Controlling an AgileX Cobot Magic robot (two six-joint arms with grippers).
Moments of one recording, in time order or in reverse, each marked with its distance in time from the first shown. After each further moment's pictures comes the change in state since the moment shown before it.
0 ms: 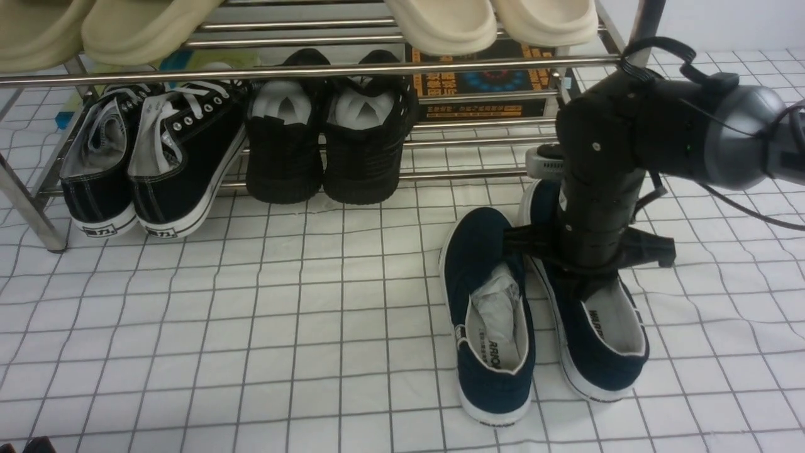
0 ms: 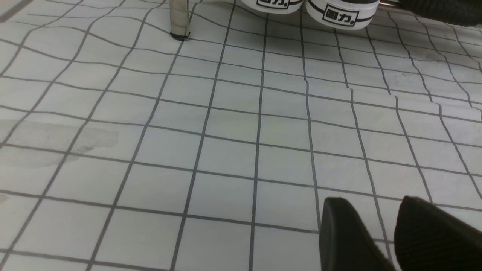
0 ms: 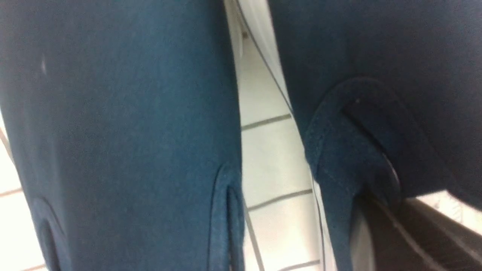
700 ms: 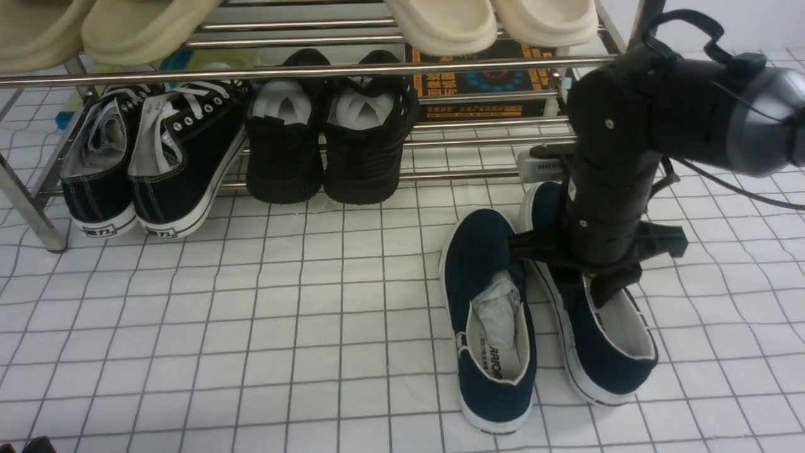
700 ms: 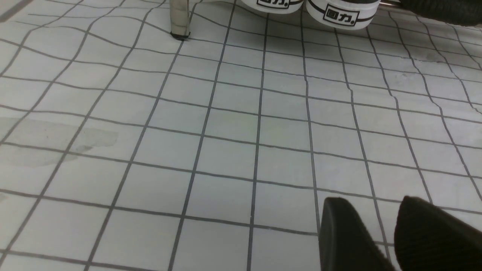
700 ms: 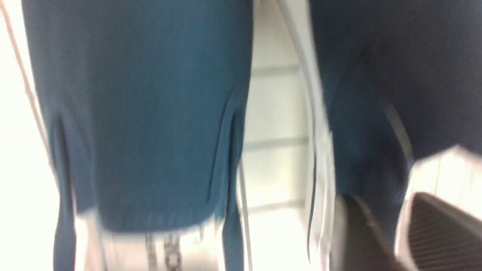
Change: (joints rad) right arm 0.003 -0.042 -0.028 0.100 0.146 -0.273; left arm 0.000 0.000 0.000 0.000 0.000 0.000
